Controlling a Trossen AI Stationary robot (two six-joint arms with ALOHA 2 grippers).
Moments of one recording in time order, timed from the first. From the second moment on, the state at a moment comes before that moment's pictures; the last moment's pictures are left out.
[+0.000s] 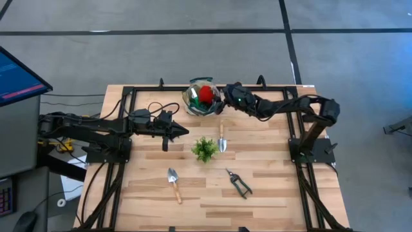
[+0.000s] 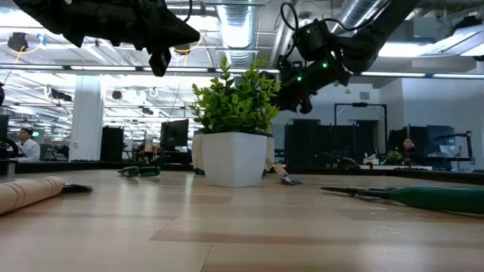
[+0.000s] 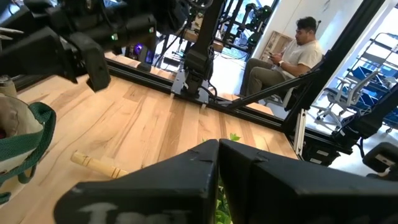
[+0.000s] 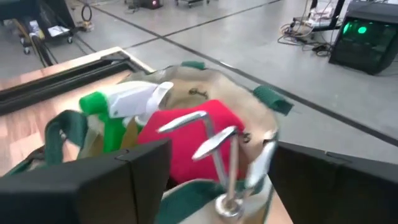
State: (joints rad) left arm 0.11 1.02 0.47 0.43 0.12 -0.33; right arm -0.41 1.69 0.90 0.47 0.26 0.15
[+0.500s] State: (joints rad) left arm 0.11 1.02 0.47 0.43 0.12 -0.33; right arm -0.43 1.69 0.90 0.43 0.23 0.15
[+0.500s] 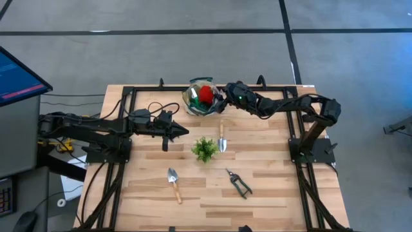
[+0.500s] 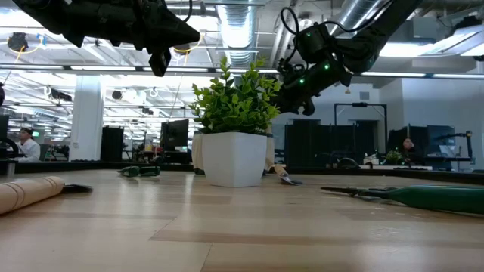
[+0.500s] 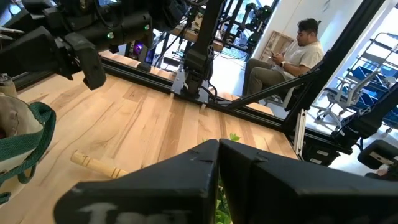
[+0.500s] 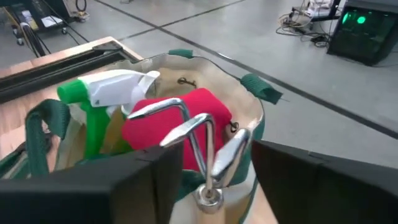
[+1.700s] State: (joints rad) left arm 0.11 1.02 0.47 0.43 0.12 -0.33; right arm -0.42 1.62 0.90 0.28 0.13 0.02
